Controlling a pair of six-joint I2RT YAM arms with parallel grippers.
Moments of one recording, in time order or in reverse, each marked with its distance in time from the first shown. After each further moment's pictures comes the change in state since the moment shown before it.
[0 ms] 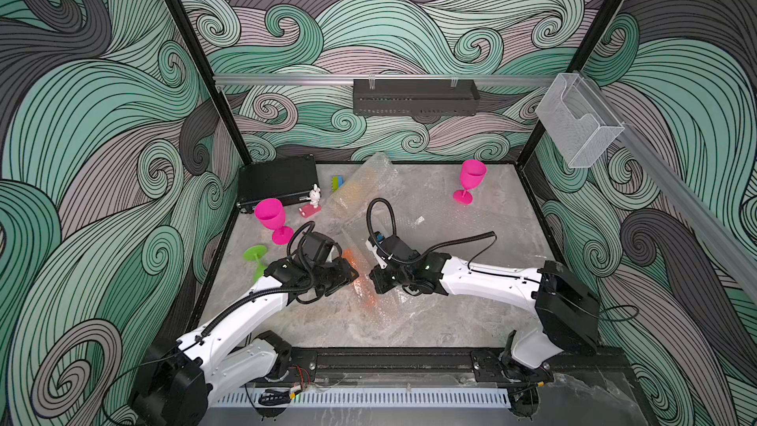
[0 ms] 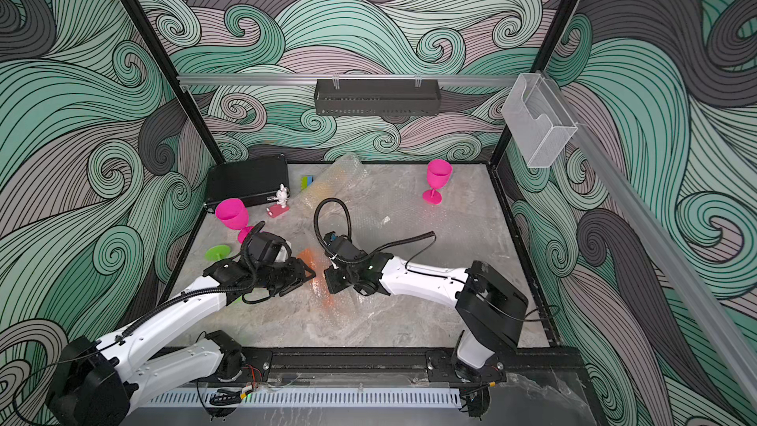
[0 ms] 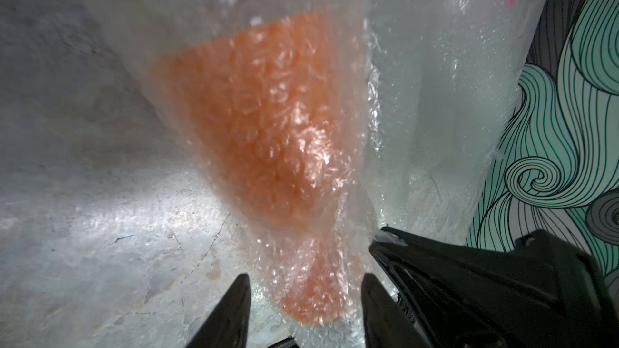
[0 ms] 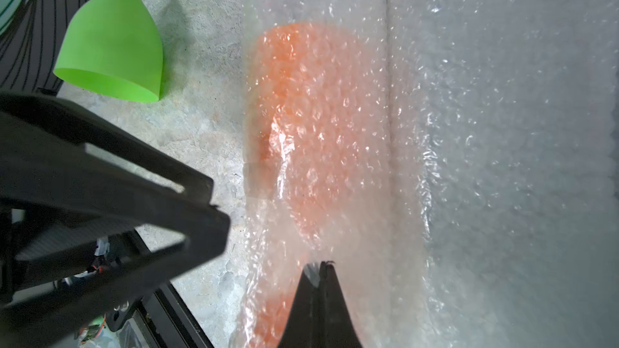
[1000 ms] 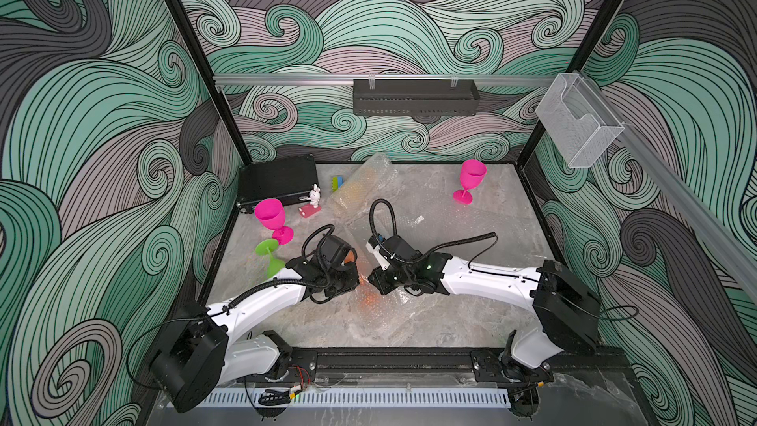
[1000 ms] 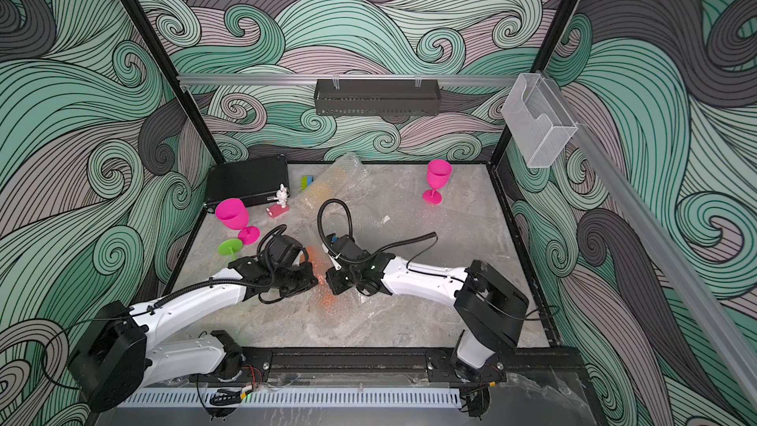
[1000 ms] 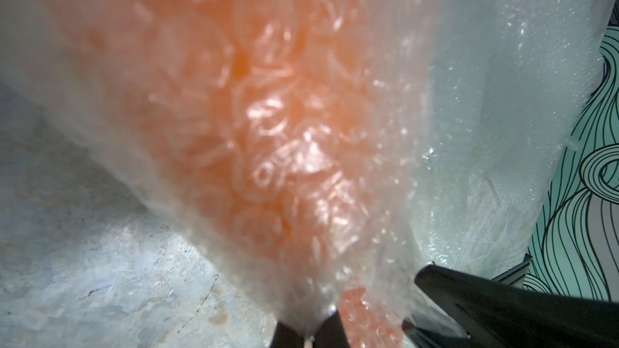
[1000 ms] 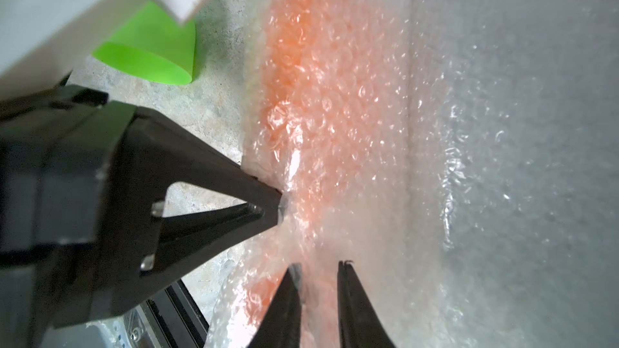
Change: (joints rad) left arm -0.076 0.150 0.008 0.083 -0.103 0.073; right arm -0.017 0.000 -0.030 0.019 -0.056 -0.043
